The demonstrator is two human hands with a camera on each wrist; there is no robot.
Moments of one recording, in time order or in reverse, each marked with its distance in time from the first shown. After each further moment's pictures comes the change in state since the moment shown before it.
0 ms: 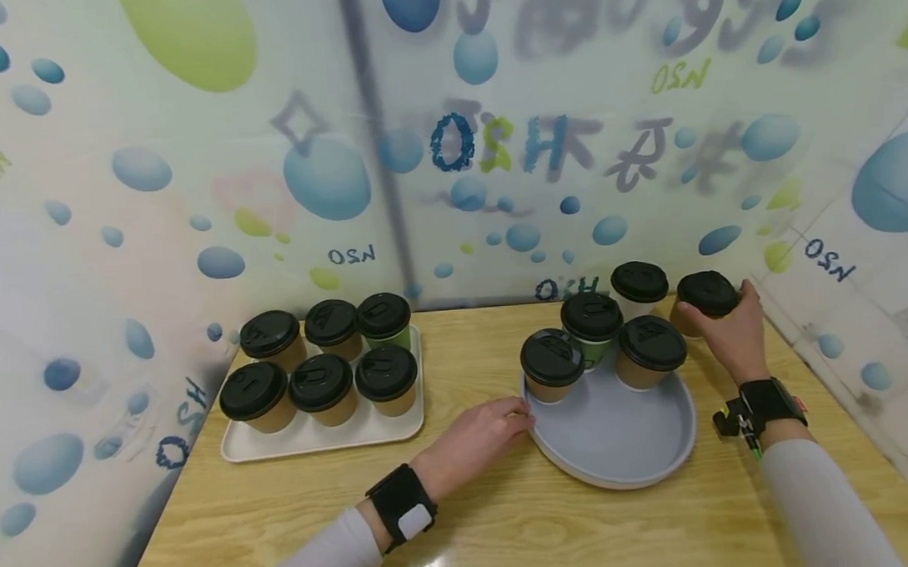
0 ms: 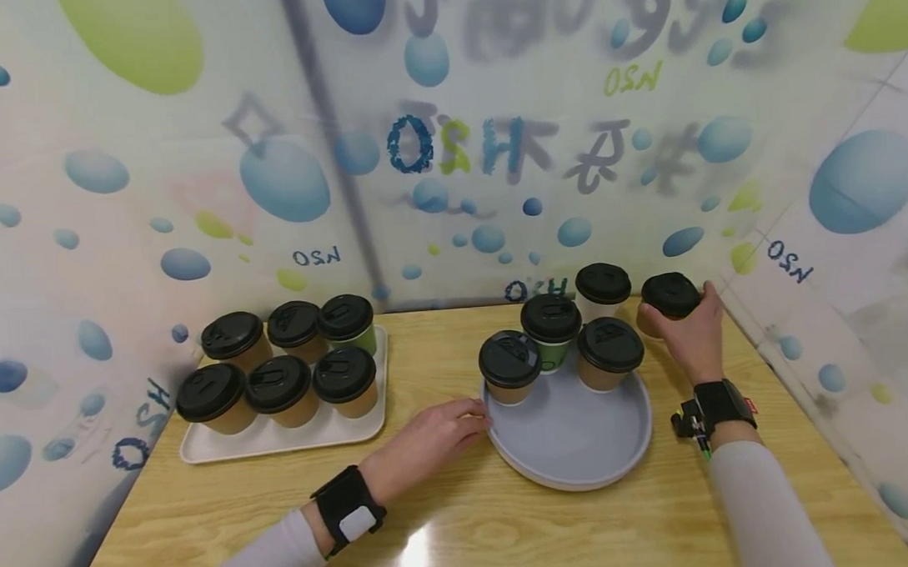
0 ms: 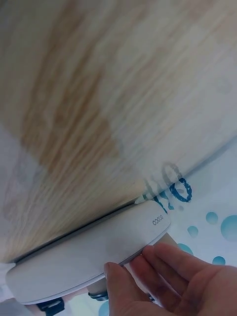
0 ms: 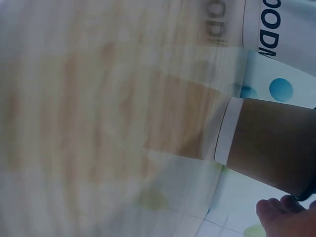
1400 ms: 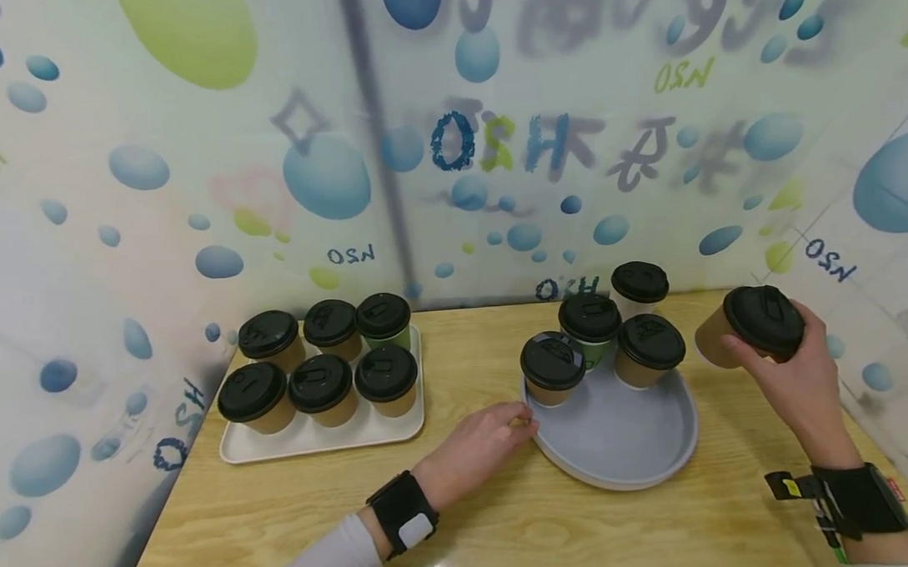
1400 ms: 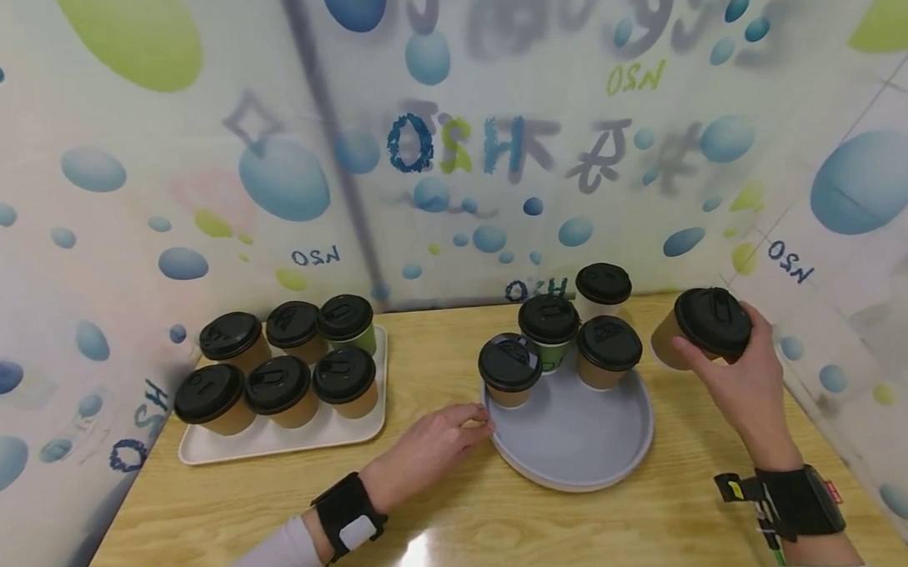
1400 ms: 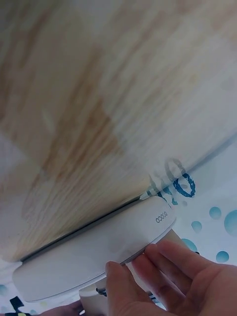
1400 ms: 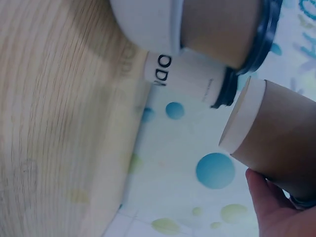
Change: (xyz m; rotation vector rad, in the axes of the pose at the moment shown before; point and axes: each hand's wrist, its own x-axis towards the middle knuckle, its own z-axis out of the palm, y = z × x) left_hand -0.004 0.003 0.004 0.150 0.050 0.076; right_hand -0.091 -0.052 -0.060 -0.028 0.031 -0.013
